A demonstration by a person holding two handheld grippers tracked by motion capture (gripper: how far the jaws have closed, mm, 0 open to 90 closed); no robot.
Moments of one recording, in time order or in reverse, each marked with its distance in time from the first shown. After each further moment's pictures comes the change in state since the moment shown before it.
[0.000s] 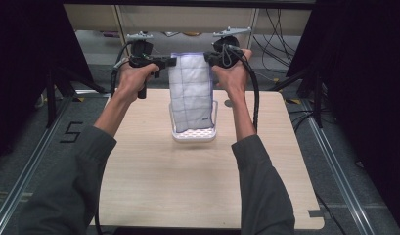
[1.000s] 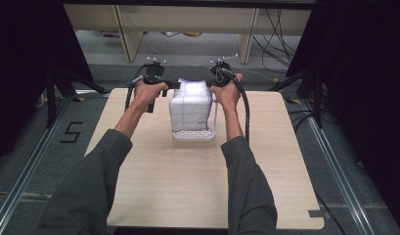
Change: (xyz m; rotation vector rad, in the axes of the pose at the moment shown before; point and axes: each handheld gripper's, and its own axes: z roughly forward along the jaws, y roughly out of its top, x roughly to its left) left arm 0.042 -0.070 0.067 0.216 0.036 -0.095; right arm -0.030 -0.078 0.082 0.254 -0.003 0.104
